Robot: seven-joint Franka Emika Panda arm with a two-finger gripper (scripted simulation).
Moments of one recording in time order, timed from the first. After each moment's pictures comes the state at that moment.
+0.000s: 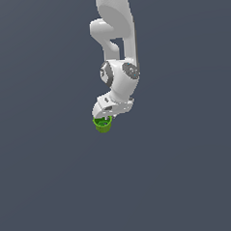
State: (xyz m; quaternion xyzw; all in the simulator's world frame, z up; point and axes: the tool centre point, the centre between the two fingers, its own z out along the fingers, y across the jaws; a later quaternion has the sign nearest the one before) arm -0.098 -0.030 0.092 0.96 0.21 -0.05 0.16
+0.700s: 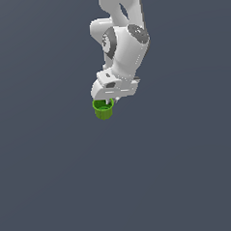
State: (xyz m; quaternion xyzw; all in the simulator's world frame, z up) arm -0.103 -0.014 0.203 0.96 0.21 -0.05 0.16
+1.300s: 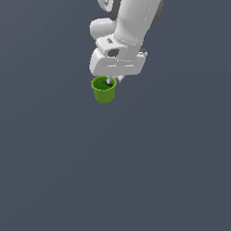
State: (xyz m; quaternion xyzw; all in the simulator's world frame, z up) arm -0.105 0.001 0.309 0.96 0.21 -0.05 0.16
